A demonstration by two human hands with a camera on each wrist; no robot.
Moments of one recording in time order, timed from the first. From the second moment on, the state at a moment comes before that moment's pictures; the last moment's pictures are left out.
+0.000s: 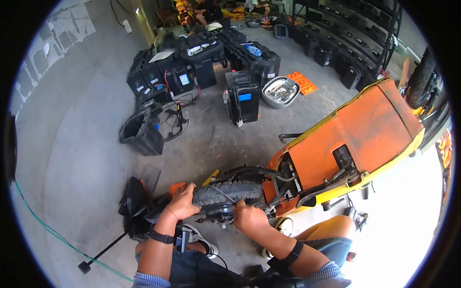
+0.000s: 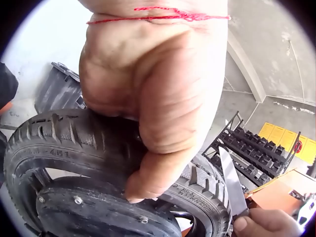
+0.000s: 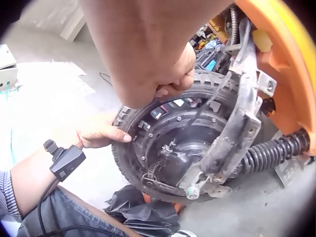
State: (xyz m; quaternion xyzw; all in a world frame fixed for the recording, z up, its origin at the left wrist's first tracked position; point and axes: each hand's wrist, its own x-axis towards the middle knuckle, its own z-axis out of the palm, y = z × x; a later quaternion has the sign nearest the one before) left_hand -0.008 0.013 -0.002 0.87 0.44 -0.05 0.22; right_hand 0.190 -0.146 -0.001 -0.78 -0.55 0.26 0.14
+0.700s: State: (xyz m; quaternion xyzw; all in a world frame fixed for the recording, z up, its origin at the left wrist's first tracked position) left_hand -0.004 0.005 0.003 0.86 0.45 0.04 0.22; right_hand 0.187 -0.153 -0.013 -0.77 -0.56 0.24 0.19
